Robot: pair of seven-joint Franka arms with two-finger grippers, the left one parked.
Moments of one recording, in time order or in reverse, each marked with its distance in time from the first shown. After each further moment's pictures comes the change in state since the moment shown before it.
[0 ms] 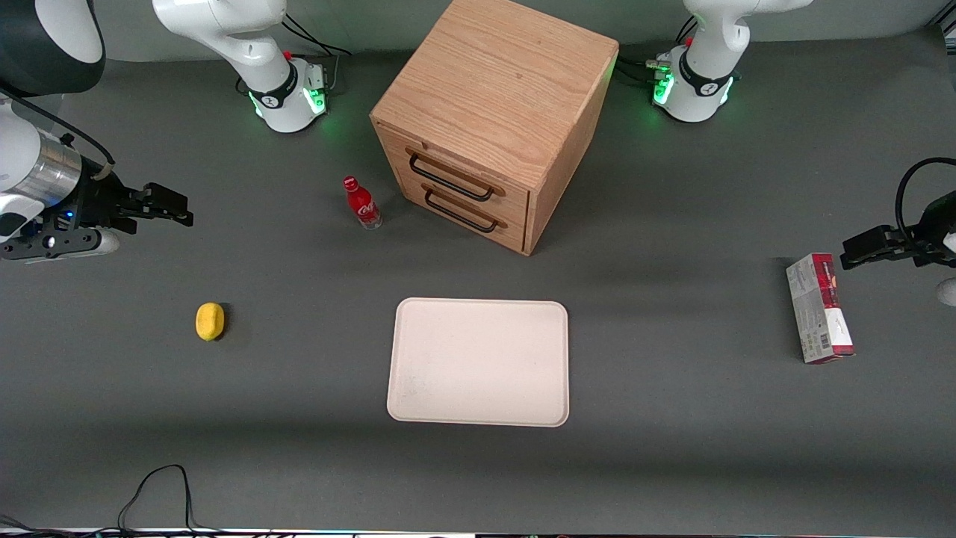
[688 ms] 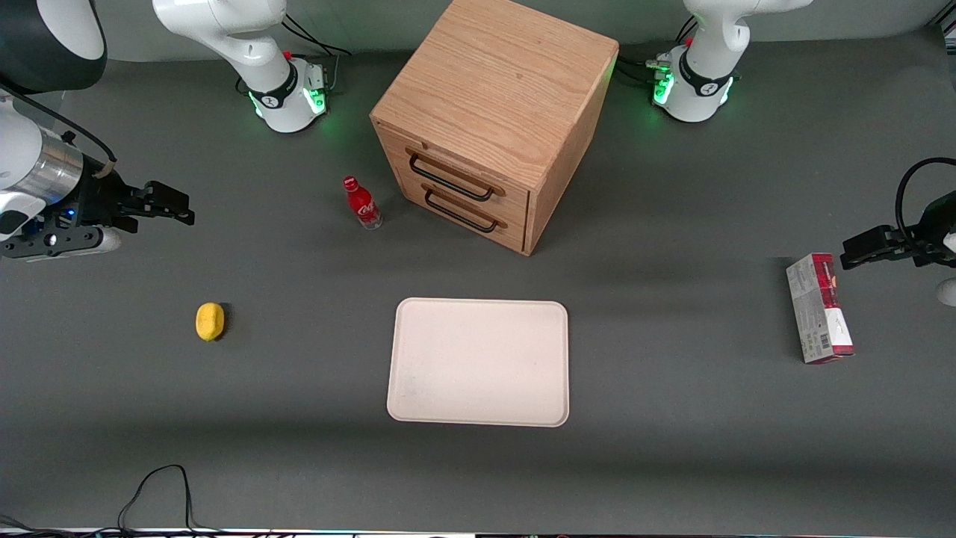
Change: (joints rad) arm 0.003 -0.003 0.006 0.005 0.014 0.001 0.000
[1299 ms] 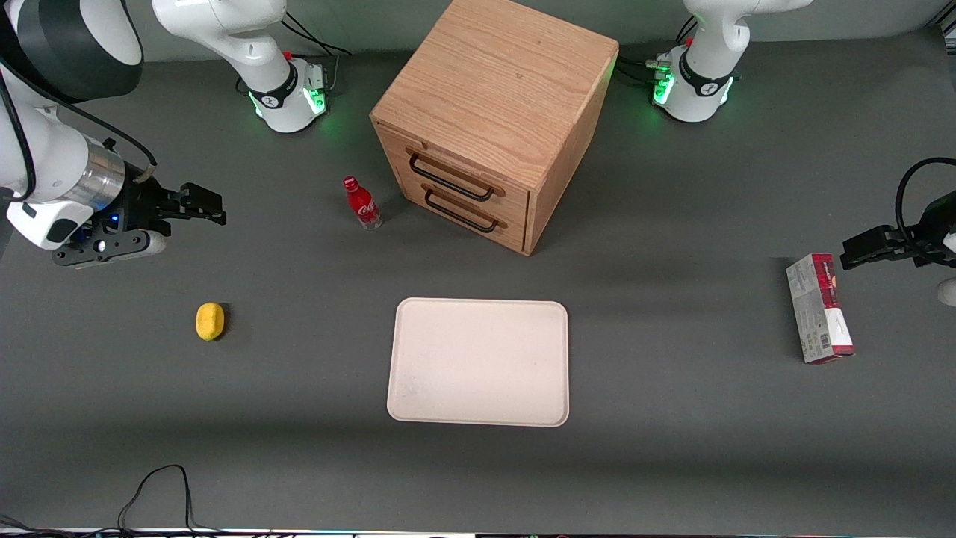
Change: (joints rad) arm 0.059 0.034 0.001 -0.001 0.010 0.002 0.007
